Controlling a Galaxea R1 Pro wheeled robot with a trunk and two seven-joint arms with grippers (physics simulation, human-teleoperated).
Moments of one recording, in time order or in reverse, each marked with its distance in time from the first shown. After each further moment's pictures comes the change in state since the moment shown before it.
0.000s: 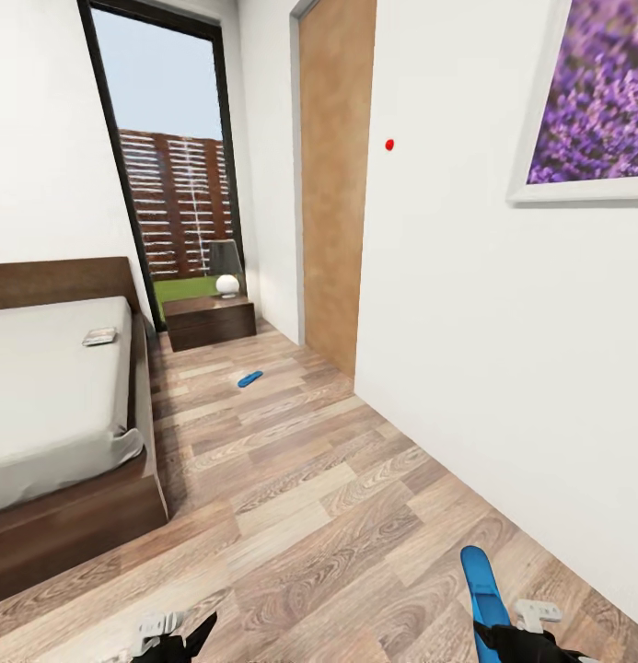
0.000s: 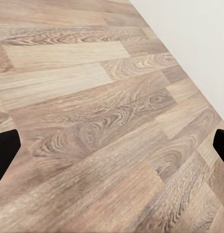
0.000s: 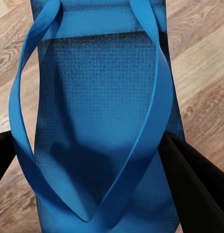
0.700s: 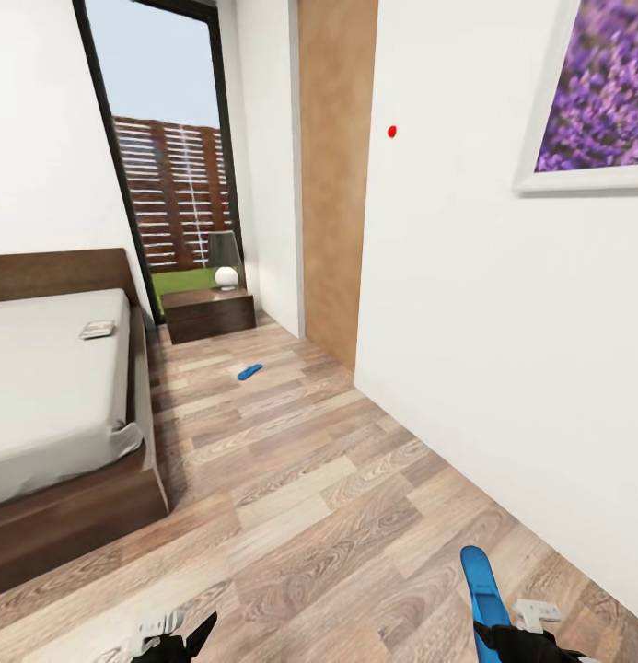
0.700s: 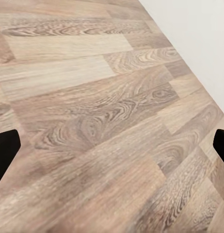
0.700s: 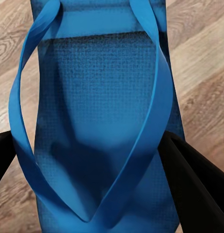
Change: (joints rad) left arm 0.000 0.000 0.000 0.000 0.000 0.001 0.000; right arm 0.000 0.000 0.000 0.000 0.001 0.000 0.000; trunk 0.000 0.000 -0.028
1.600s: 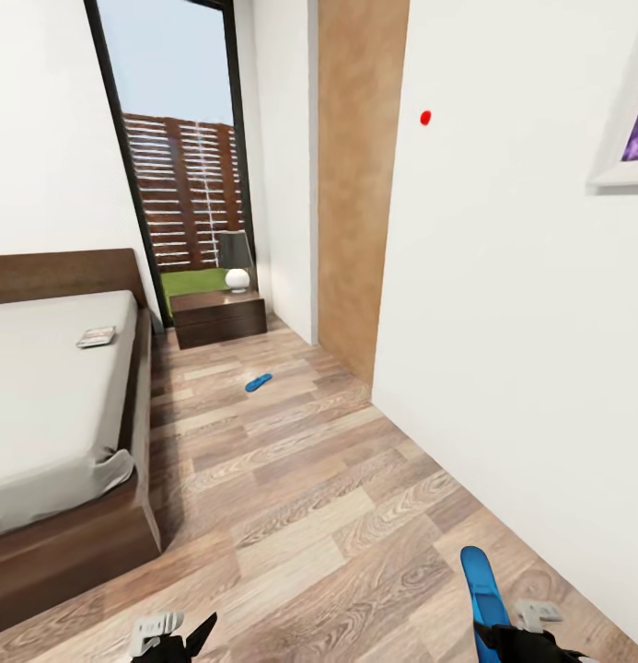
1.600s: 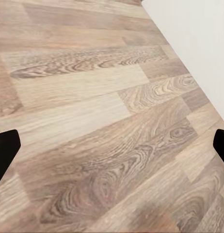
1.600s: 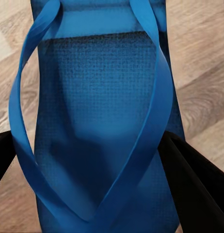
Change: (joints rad) left arm 0.000 0.000 0.000 0.000 0.000 0.001 0.000; right arm 0.000 0.000 0.000 0.000 0.001 0.000 0.000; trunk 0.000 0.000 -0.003
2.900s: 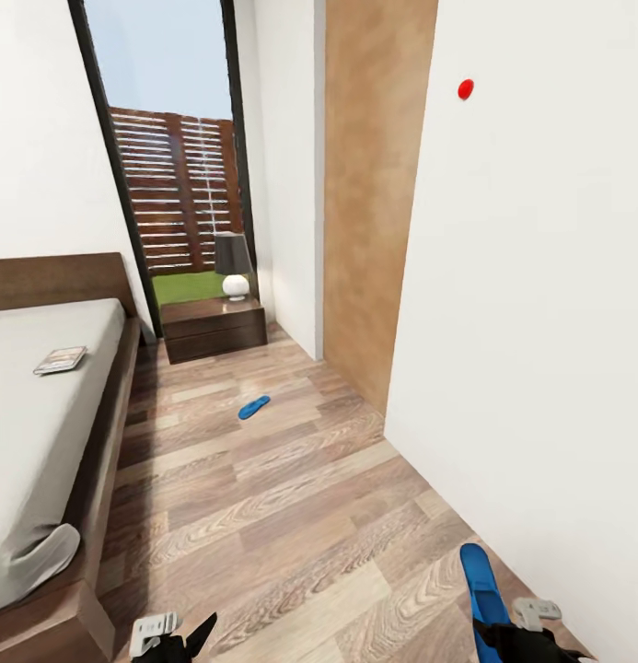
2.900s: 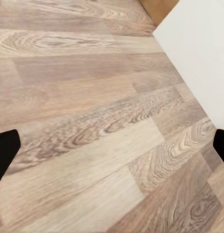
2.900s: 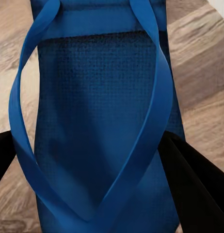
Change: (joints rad) left arm 0.000 0.000 -0.001 0.000 0.001 0.000 0.003; right arm 0.000 0.001 0.000 0.003 0.003 -0.030 0.001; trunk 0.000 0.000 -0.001
